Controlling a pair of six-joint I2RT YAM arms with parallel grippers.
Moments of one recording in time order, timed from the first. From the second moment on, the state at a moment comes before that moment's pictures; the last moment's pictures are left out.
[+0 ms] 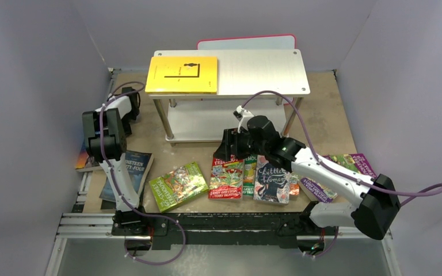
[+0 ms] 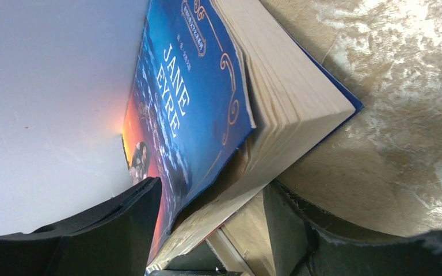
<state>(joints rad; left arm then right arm) 0.17 2.11 1.48 -0.82 -0.83 -0.26 0.81 1.24 0.94 -0.27 -0.19 0.63</state>
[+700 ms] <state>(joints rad) 0.13 1.98 1.44 -0.83 -0.82 -0.29 0.81 1.20 0.97 -0.26 -0.17 0.66</state>
